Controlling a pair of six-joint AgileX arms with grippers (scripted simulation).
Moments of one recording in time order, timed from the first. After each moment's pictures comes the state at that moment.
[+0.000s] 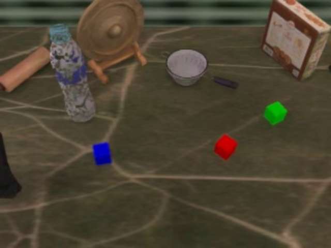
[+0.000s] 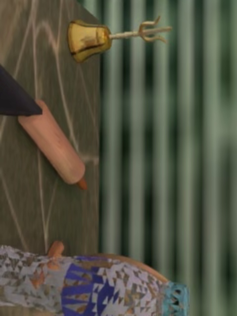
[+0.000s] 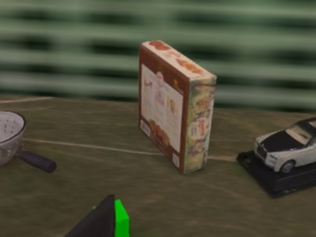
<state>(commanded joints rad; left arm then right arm) 0.00 0.00 0.00 0.00 0.00 0.00 0.06 0.21 0.20 -0.13 0.00 -0.04</state>
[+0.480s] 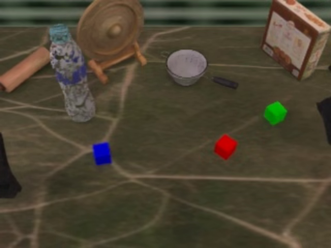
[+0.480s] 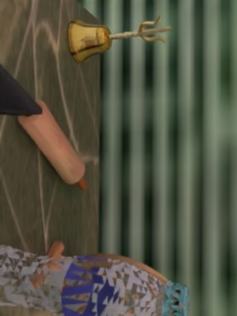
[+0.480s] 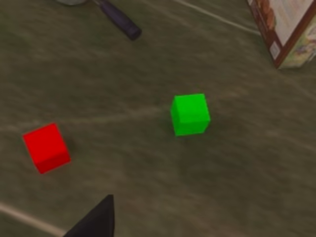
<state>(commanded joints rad) 0.00 0.00 0.00 0.00 0.00 0.00 0.24 1.01 0.81 -0.52 0.00 -0.14</state>
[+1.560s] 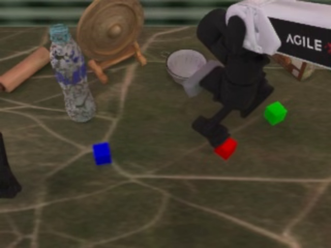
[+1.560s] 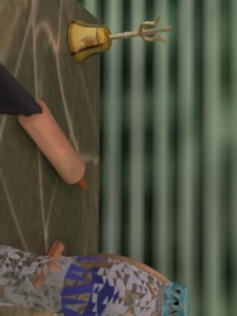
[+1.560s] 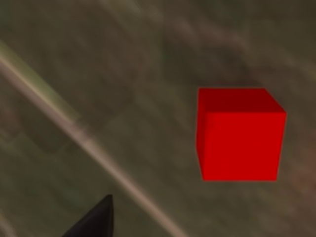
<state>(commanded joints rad) 0.00 0.00 0.00 0.00 0.00 0.00 0.52 2.23 1.79 -1.13 0.00 -0.31</state>
